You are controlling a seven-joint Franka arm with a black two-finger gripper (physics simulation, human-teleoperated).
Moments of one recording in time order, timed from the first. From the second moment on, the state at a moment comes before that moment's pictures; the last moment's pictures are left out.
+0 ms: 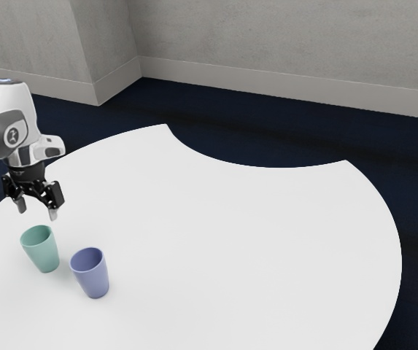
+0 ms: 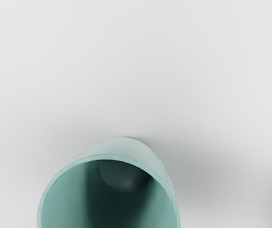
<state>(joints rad) 0.13 -0.05 0.25 -2.22 0.11 2.06 0.16</state>
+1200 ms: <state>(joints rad) 0.13 -0.08 0.18 -2.32 0.11 2.12 0.21</state>
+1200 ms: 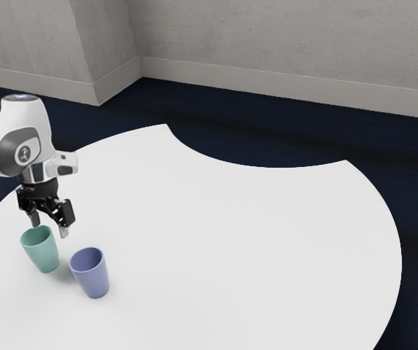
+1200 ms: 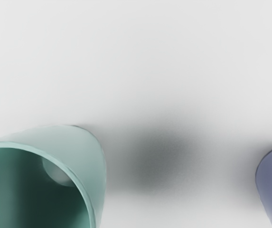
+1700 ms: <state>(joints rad) 0.13 -0.02 0.18 -2.32 0.11 2.16 0.22</state>
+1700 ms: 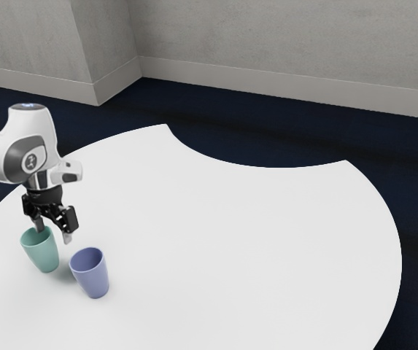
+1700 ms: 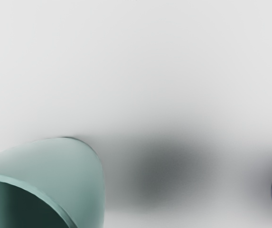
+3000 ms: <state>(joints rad) 0.12 0.01 0.18 -2.34 0.11 2.19 0.22</state>
